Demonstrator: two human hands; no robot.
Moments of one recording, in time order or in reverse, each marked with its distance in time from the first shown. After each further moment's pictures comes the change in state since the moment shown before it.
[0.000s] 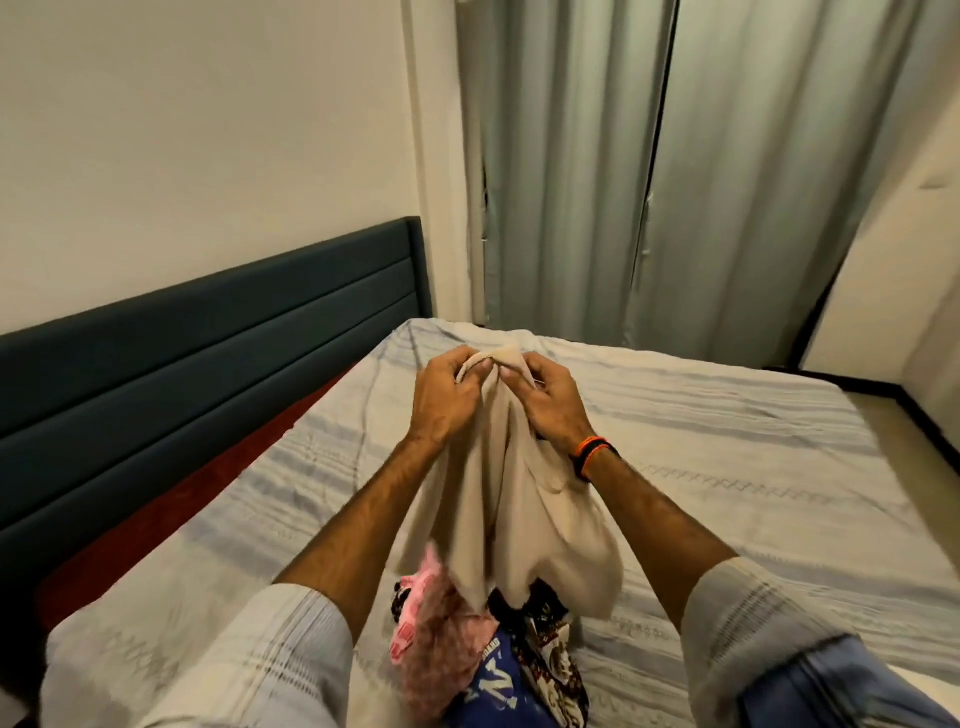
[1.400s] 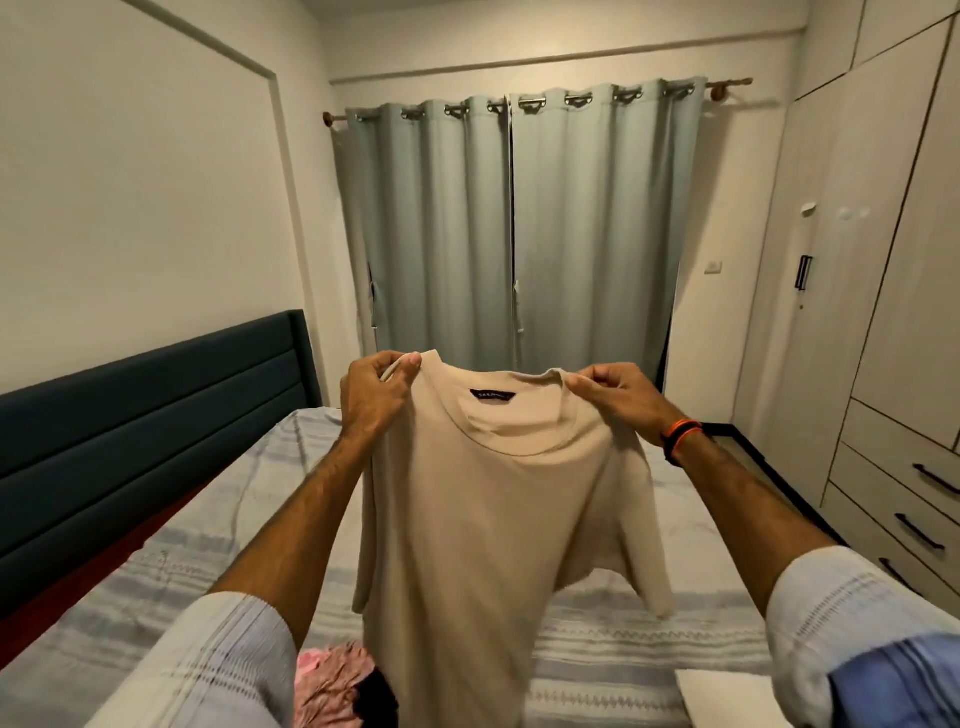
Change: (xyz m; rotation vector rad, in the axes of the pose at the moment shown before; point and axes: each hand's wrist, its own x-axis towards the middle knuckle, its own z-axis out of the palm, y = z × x) left_hand 0.017 0.150 0.083 -0.125 0.107 0.073; right_hand -0.053 -0.071 -0.332 -0.218 0.049 0.094
